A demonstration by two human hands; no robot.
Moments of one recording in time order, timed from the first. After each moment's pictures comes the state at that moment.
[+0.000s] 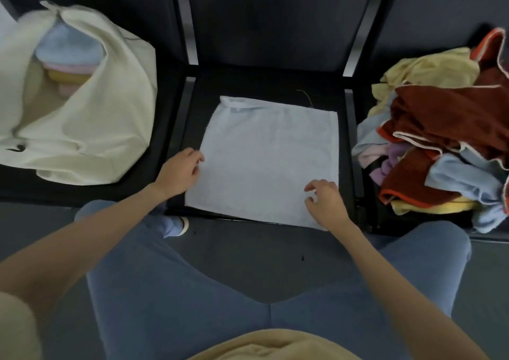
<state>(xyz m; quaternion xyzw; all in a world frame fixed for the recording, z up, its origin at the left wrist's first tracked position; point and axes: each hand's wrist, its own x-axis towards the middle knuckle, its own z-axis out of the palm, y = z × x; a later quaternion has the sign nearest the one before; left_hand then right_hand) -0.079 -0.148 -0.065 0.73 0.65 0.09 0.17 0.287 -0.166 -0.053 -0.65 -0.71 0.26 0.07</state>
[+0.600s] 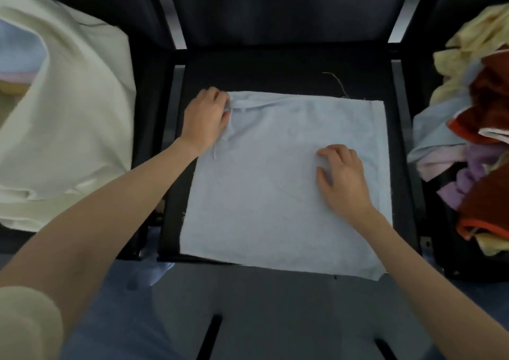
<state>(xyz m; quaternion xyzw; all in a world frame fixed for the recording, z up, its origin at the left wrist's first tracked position) -0.051 0.036 -0.104 0.77 0.63 0.12 0.00 0.251 -0.057 -0.118 -0.59 -0.76 0.15 0.21</state>
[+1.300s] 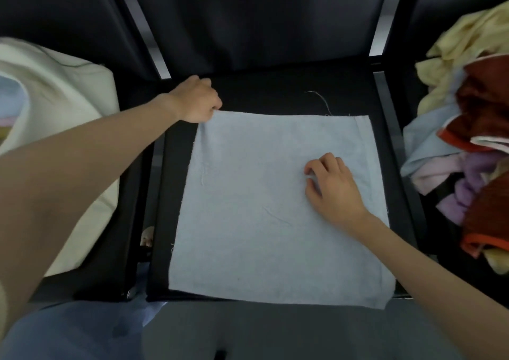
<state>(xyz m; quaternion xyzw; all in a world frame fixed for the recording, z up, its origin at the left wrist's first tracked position) -0.046 0.138 -0.047 0.85 0.48 -0.23 0.03 0.256 -0.031 -0.127 -0.57 -0.79 0.14 0.20</state>
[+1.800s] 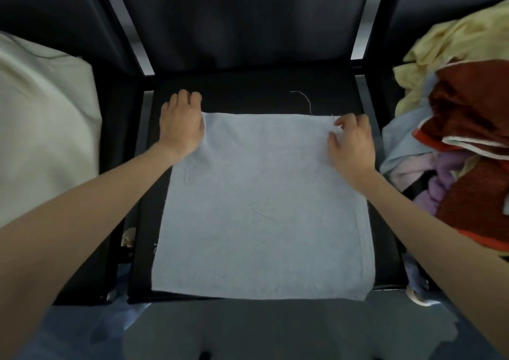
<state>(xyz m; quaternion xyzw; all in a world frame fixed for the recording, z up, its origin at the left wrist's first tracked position) -0.028 0.079 -0.093 0.74 0.67 0.06 -0.05 0.293 0.032 -0.101 -0.73 -0.64 0.12 0.21</state>
